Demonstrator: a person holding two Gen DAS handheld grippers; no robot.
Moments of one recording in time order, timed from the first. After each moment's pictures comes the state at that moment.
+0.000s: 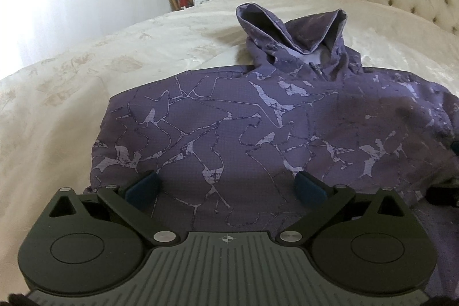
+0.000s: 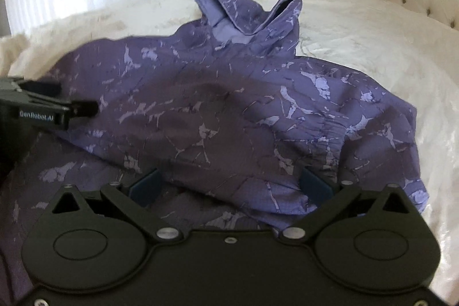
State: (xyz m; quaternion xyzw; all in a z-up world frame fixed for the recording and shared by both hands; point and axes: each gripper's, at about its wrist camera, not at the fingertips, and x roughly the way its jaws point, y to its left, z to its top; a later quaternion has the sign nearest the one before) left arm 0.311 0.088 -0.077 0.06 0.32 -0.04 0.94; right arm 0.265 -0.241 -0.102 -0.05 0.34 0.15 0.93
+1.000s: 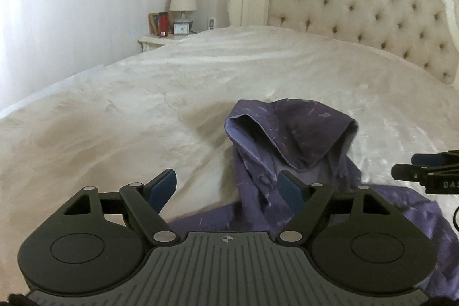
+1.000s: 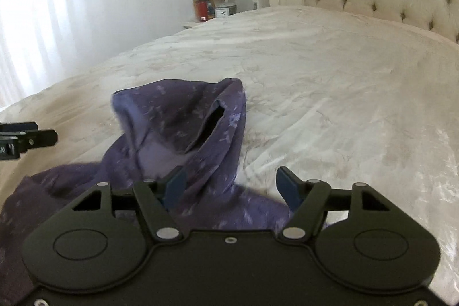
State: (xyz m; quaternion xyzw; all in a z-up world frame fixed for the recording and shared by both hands) left arm 0.456 0.075 0.012 0.01 0.29 -0.10 0.95; right arm 0.412 -0.275 -0.024 0.03 0.30 0.08 0.95
